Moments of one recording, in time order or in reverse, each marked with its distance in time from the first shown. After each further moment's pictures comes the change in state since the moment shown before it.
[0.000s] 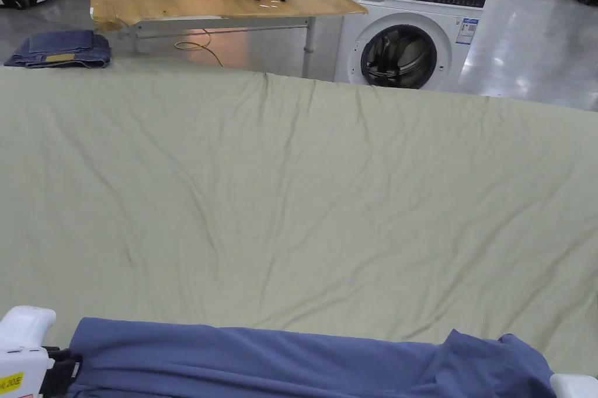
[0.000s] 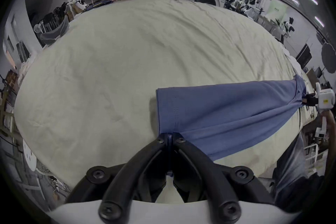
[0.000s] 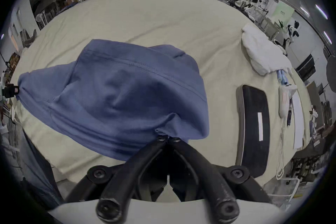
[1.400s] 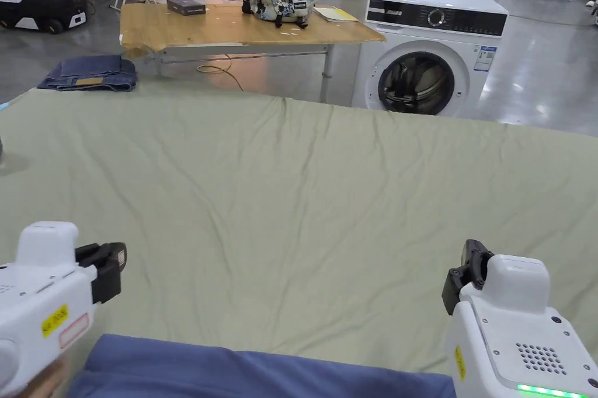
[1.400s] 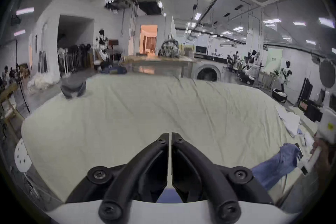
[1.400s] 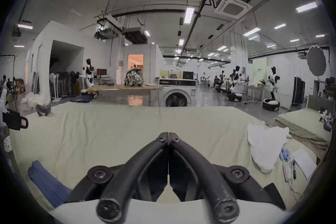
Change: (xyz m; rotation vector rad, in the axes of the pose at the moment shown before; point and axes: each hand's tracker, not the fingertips) left arm 0.029 0.061 0.078 0.560 0.029 0.127; right arm -0.140 0.083 0.090 0.953 -0.004 -0.114
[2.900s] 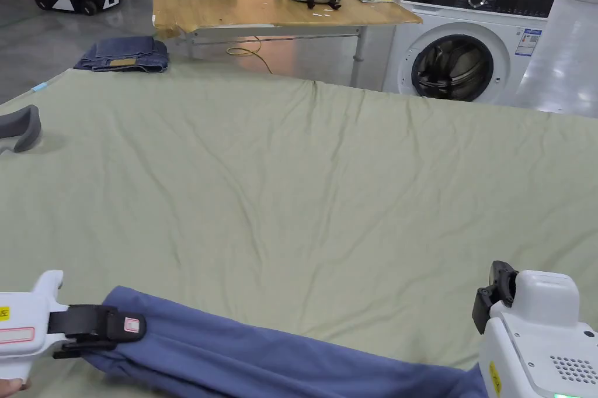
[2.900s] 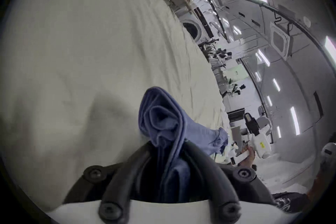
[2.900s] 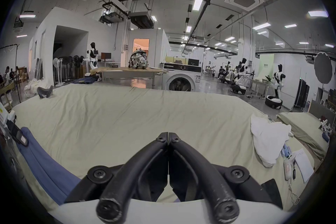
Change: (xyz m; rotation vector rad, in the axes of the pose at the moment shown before) left arm -0.128 -0.059 -0.051 -0.514 -0.510 0.546; right arm 0.004 -0.023 -0.013 -0.131 0.034 0.061
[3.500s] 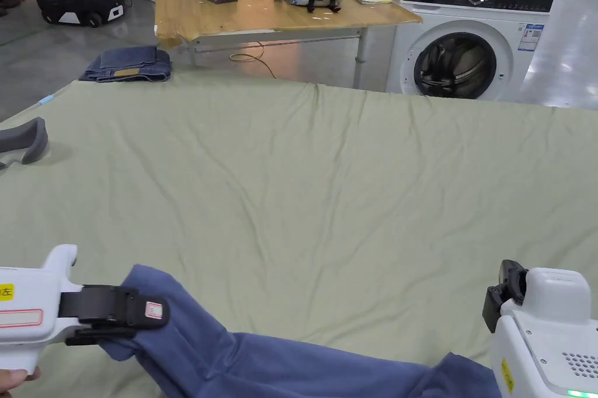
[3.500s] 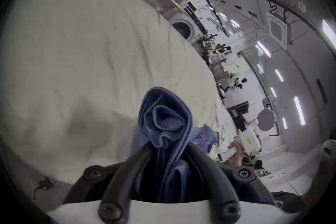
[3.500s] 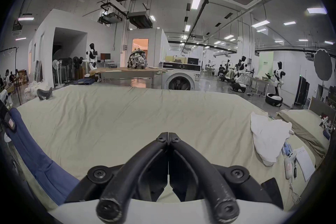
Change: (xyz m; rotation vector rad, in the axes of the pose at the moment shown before) left arm 0.087 -0.004 0.008 -0.033 -0.041 -0.060; right arm 0.011 -0.002 0.002 -0.007 0.000 -0.019
